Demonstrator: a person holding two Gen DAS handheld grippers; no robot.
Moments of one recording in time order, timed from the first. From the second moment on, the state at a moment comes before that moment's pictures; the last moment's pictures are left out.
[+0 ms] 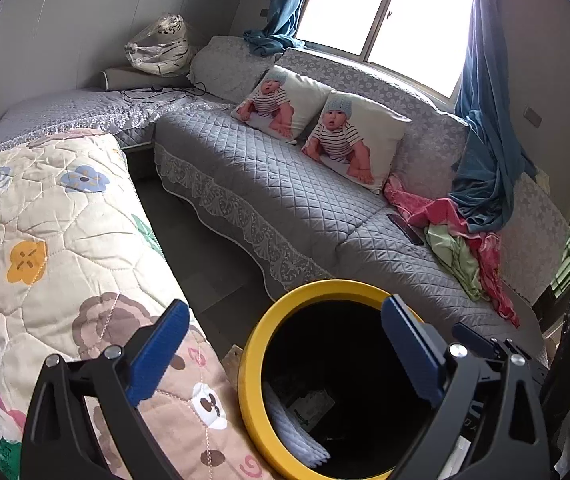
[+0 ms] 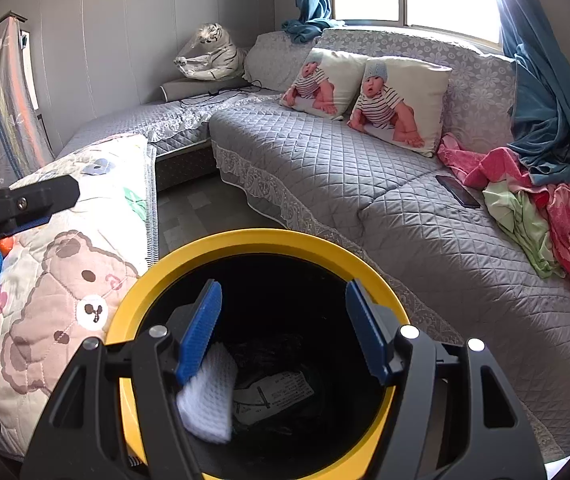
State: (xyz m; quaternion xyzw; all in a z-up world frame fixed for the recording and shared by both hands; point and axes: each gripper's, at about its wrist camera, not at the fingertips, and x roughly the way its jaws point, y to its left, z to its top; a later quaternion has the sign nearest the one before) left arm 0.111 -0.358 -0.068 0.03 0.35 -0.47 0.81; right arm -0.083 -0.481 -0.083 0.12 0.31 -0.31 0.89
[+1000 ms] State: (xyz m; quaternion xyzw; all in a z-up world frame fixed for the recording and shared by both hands) left arm 0.131 -0.048 -0.050 0.02 0.29 -0.33 0.90; right arm 0.064 -0.286 -0.034 0.02 0.28 0.00 0.96
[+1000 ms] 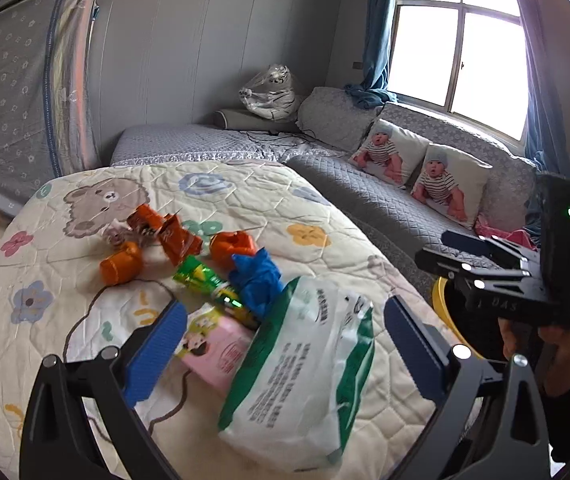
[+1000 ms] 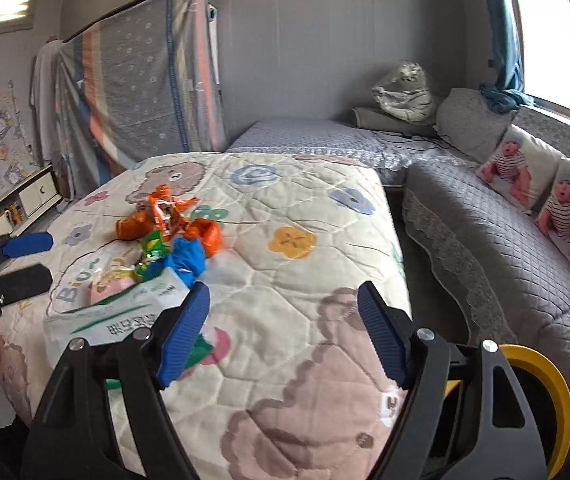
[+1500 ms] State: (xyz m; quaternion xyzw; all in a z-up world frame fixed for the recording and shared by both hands) left arm 0.124 -0.041 -0.106 0.02 0.35 -0.33 0.88; right arm 0.142 -0.221 -0.051 -0.03 0.33 0.11 0.94
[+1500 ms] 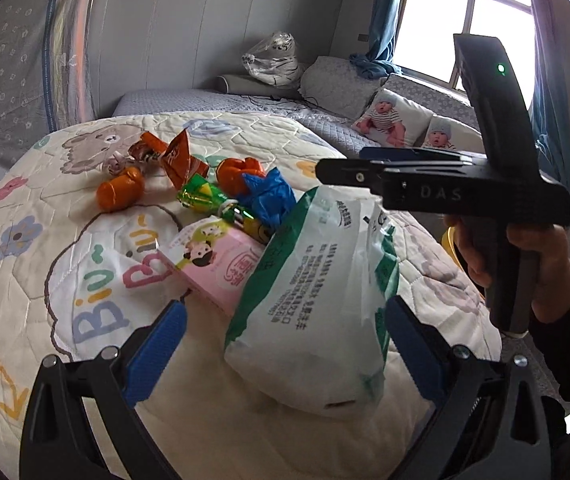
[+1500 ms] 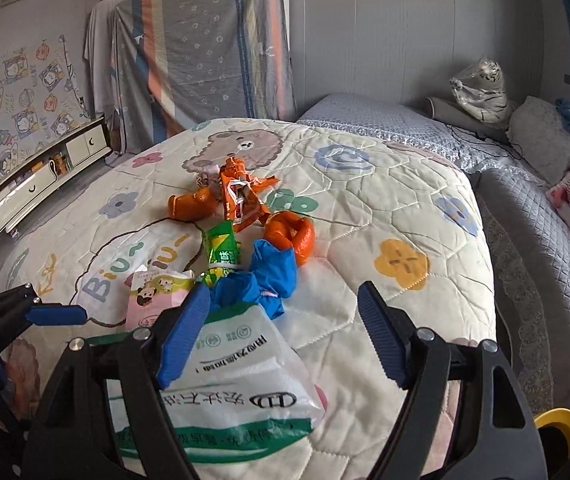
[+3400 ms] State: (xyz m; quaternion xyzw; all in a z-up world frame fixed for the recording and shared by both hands) left arm 0.150 0.032 -0.062 -0.04 0.32 -0.22 0.92; right arm 0.182 -0.244 -0.003 -0.01 0.26 0.08 0.96
